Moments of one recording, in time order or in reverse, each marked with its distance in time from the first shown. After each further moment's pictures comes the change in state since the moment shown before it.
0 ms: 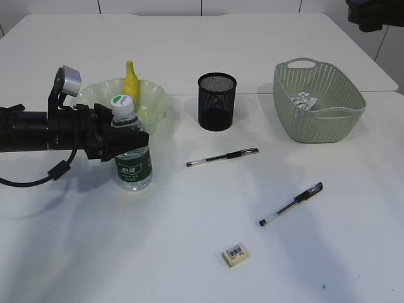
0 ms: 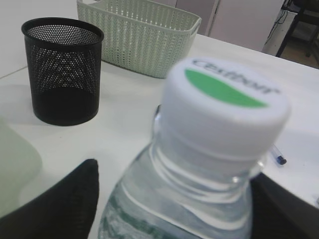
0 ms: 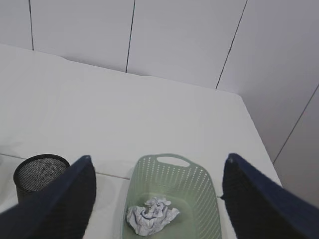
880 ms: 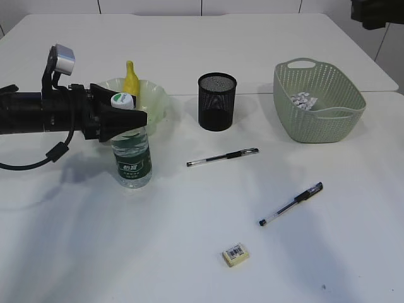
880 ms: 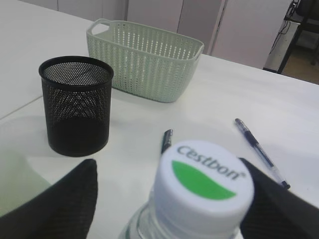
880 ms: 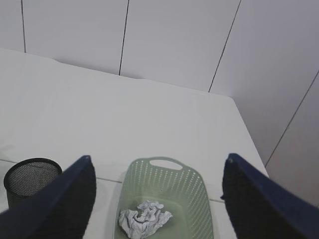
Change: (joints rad) left arm 0.000 -0.051 -0.038 -0.001 0.002 -0.052; right arm 0.000 0.000 0.000 -0.007 -0.026 -0.002
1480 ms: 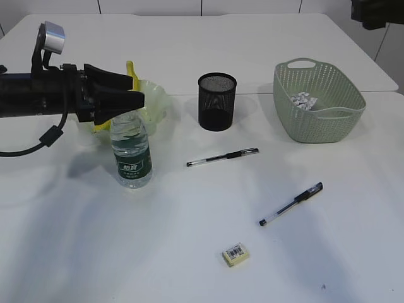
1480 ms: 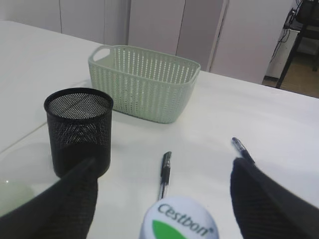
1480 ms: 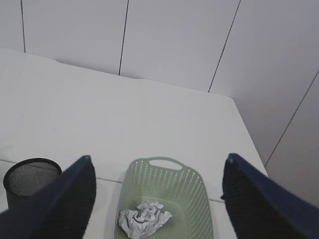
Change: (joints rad) left arm 0.000 -0.081 0.000 0.000 0.004 -0.035; right arm 0.000 0.000 0.000 0.000 0.000 0.000
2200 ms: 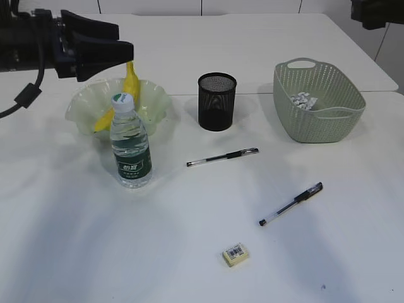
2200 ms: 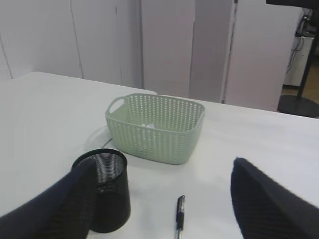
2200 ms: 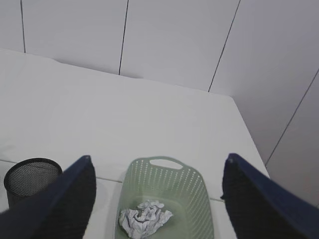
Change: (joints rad) left arm 0.000 -0.214 0.000 0.010 -0.042 -0.081; right arm 0.000 0.000 0.000 0.004 0.000 -0.002
